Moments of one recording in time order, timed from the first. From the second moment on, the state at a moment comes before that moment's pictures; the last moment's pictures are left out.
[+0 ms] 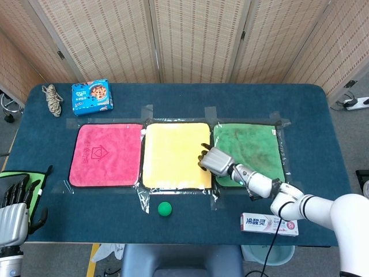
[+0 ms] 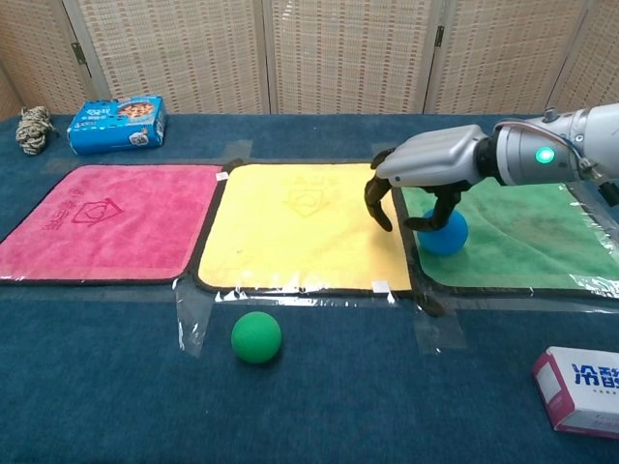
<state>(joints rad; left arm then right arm) -0.02 -1.21 -0.07 -1.78 1.41 1.56 0.21 1.06 -1.43 -0.05 -1.22 -1.57 0.63 0.09</state>
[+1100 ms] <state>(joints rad) -0.04 -1.22 -0.07 -1.78 1.42 1.54 0.20 0.89 -1.37 -0.14 -1.15 -1.66 0.80 -0.04</state>
